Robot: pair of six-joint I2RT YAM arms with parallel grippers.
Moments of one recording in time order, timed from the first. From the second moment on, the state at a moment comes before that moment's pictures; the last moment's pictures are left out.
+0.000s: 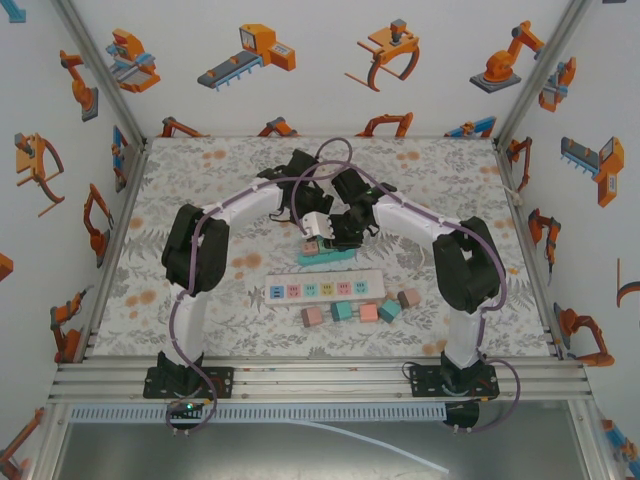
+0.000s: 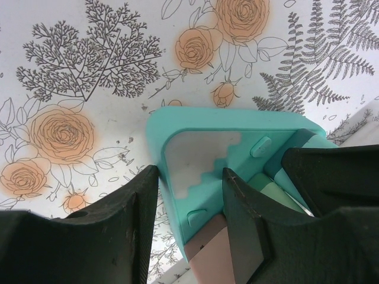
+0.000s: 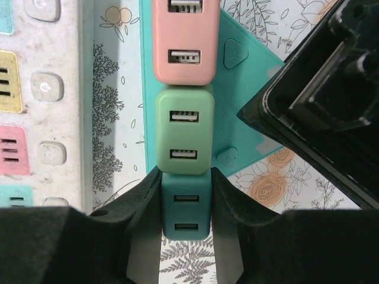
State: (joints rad) left arm -0.64 2.14 1.69 -0.64 0.24 -0.06; right arm 0.61 1.91 1.44 -0.73 -0.40 -1.18
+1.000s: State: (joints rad) left arm -0.65 2.14 1.69 -0.64 0.26 -0.05; right arm 0.63 1.87 1.44 -0.78 -0.35 -1.13
